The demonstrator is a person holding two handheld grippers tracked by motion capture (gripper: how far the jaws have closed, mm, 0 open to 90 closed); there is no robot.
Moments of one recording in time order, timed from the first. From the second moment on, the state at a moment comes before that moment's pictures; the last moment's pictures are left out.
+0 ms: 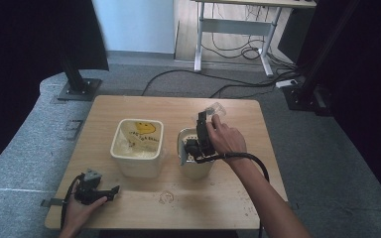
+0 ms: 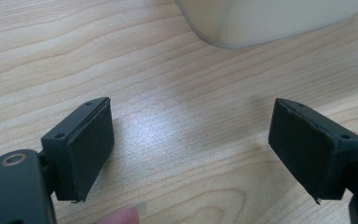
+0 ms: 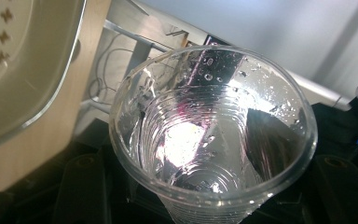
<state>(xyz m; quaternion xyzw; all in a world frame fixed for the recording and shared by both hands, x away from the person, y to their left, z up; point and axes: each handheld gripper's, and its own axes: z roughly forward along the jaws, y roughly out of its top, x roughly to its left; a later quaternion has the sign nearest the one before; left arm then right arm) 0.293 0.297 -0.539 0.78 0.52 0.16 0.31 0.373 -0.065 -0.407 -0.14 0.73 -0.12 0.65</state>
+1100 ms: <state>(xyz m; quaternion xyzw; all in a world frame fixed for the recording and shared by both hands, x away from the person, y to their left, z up) 0.290 0.295 -0.539 0.78 0.52 0.16 0.31 0.398 -0.114 -0.378 0.34 0.76 0.47 0.28</state>
